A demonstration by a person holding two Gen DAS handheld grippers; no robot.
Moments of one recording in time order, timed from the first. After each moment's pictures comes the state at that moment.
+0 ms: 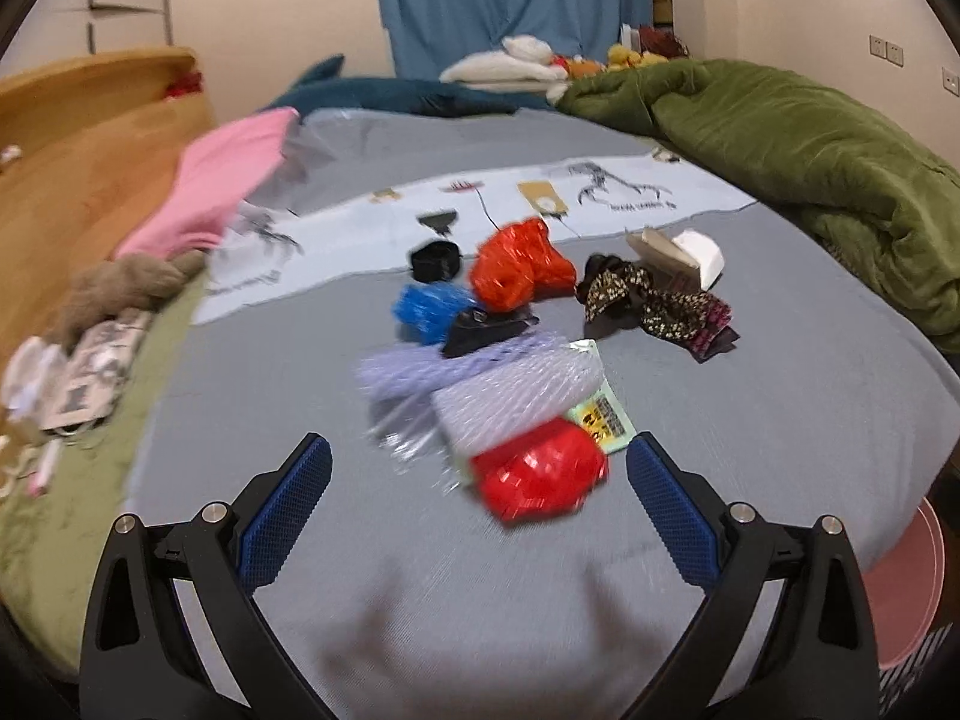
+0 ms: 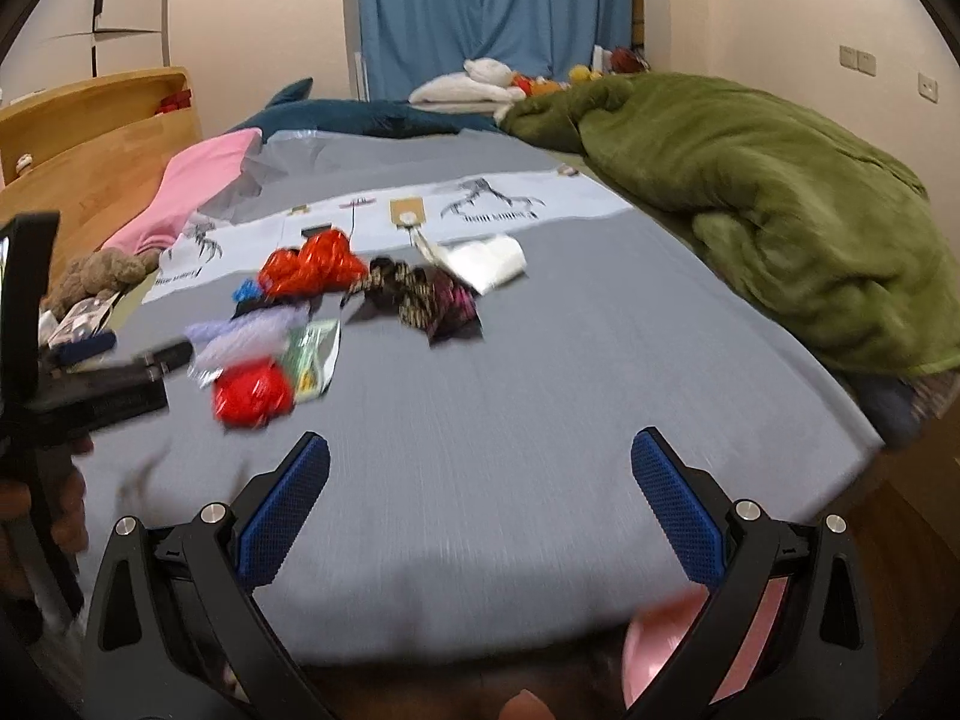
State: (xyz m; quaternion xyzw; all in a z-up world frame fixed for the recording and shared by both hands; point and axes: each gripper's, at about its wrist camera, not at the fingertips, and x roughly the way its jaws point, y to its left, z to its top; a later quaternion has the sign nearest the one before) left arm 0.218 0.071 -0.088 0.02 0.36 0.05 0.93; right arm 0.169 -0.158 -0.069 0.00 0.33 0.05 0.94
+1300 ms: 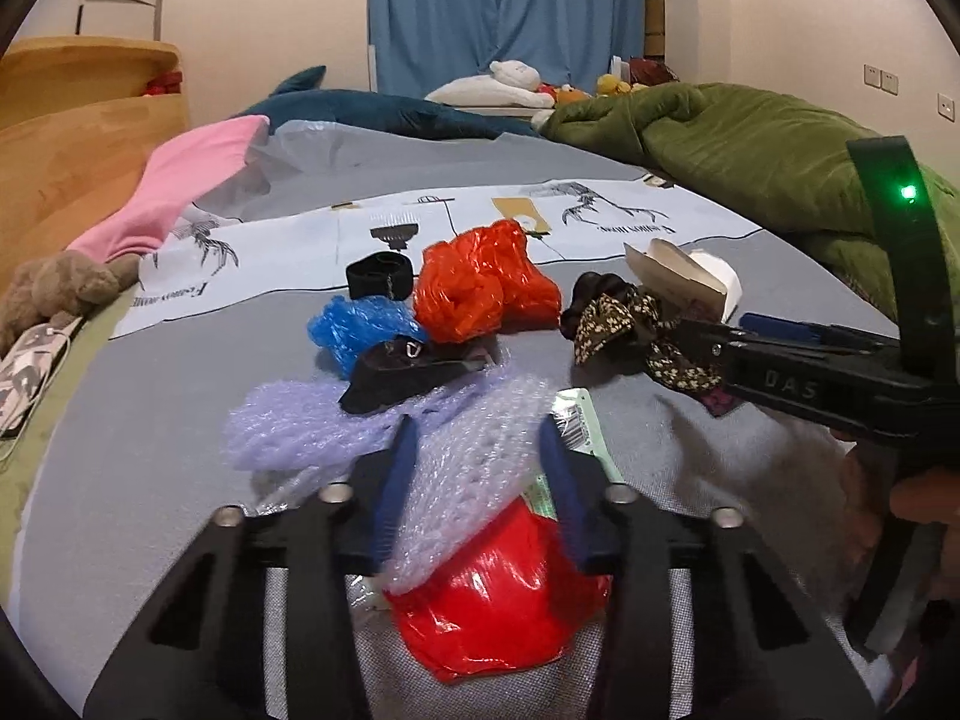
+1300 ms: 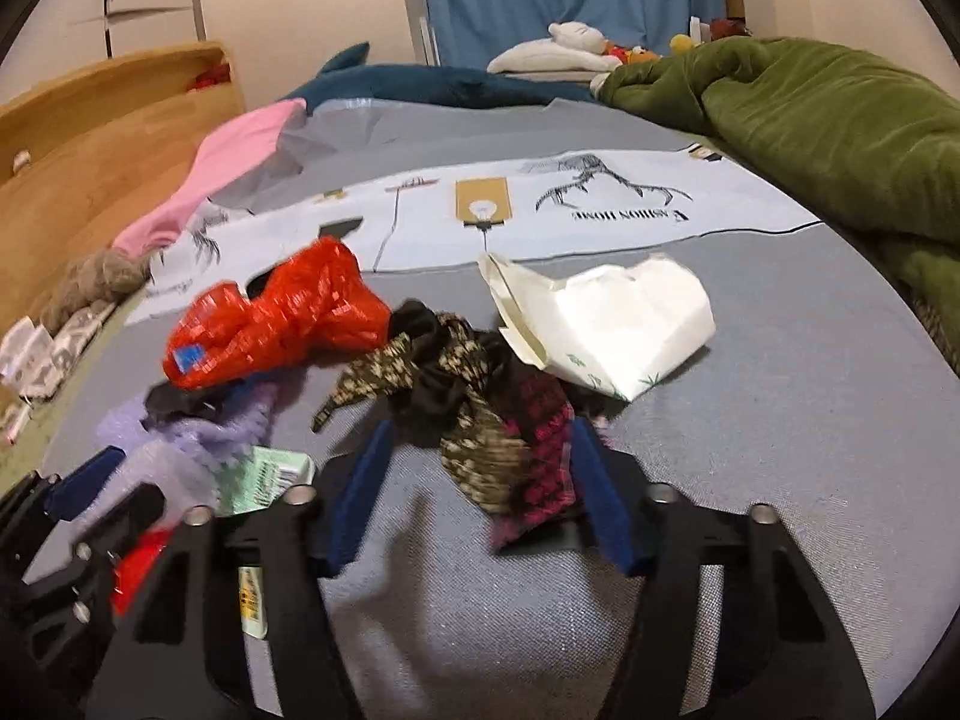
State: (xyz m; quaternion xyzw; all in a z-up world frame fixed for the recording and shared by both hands) left arm 0.275 0.063 -0.140 0.00 0.31 0.03 0.95; right arm 0.381 -0.097 -0.142 0.01 0.35 0.16 0.92
